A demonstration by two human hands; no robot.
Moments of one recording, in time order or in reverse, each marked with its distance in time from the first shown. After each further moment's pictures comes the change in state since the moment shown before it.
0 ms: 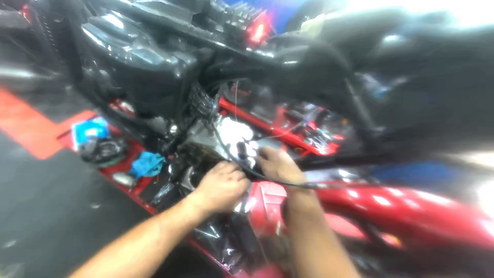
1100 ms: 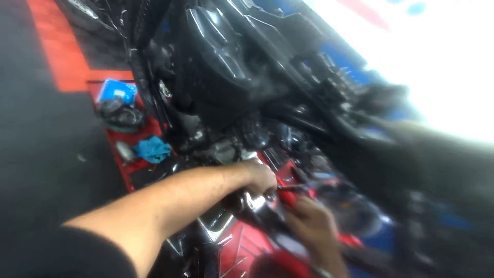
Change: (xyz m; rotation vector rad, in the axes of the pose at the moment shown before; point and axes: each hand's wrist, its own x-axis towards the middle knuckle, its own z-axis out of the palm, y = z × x) left_hand 0.131 -0.082 -0.011 -0.113 -0.496 -0.069; right_hand 0.023 0.039 -0.037 0.007 0.212 -0.694
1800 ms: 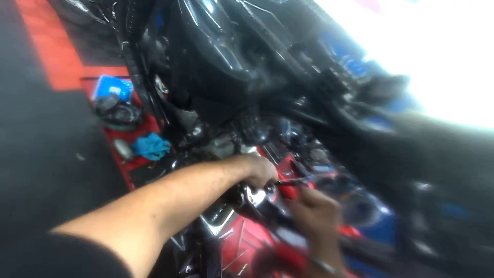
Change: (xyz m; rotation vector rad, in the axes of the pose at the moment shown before) left_hand -0.001 -0.007 -0.011 -0.047 -0.013 0.014; right_hand 0.011 -0.005 0.013 0.006 0.117 0.074
